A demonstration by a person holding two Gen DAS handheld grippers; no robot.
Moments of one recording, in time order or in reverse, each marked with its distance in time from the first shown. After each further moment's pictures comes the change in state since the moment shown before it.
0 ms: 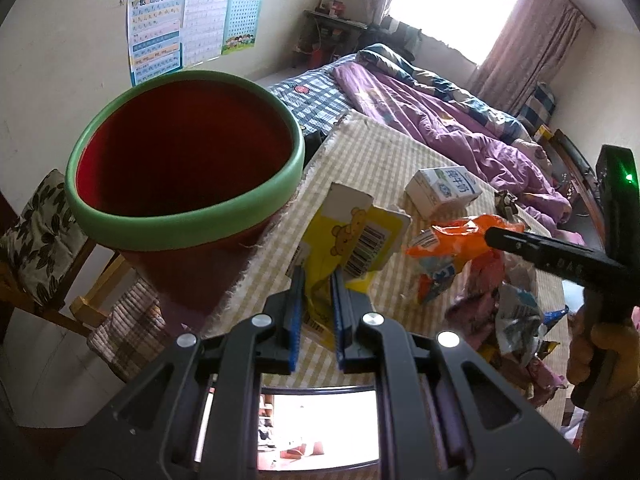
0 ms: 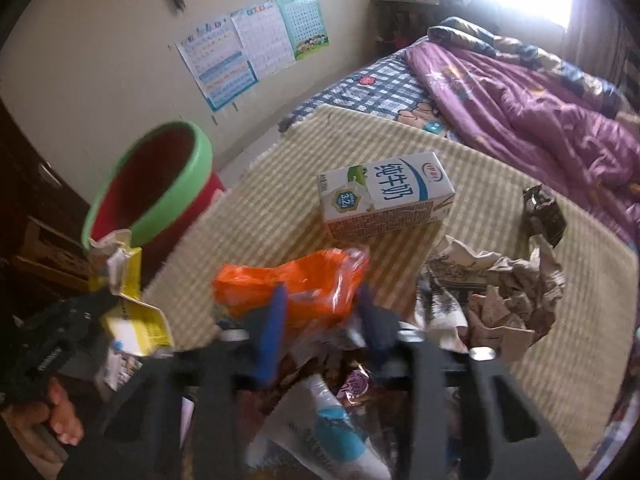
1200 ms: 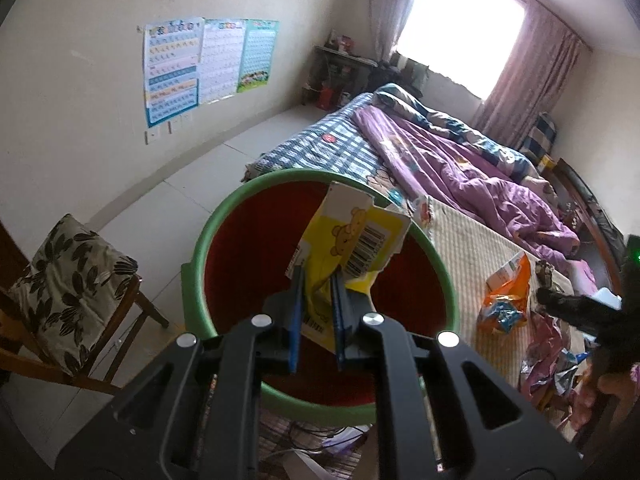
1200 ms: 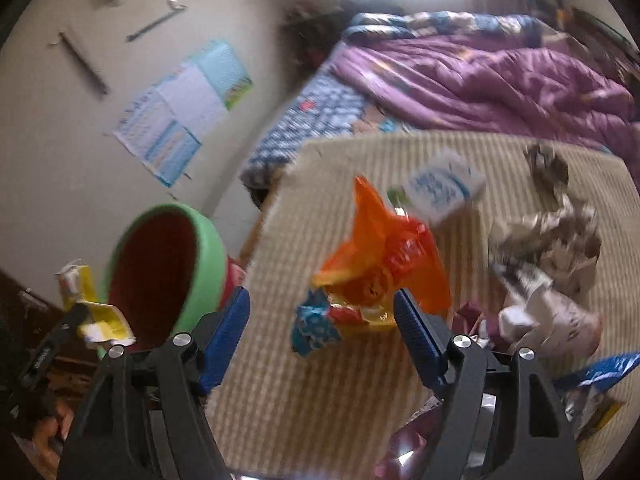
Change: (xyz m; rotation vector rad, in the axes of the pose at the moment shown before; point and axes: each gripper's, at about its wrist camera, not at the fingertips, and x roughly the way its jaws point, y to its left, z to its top) left arm -0.006 0.142 0.096 0.016 -0.118 -0.020; right arm 0.023 0.066 0.025 0.374 -0.103 -0.136
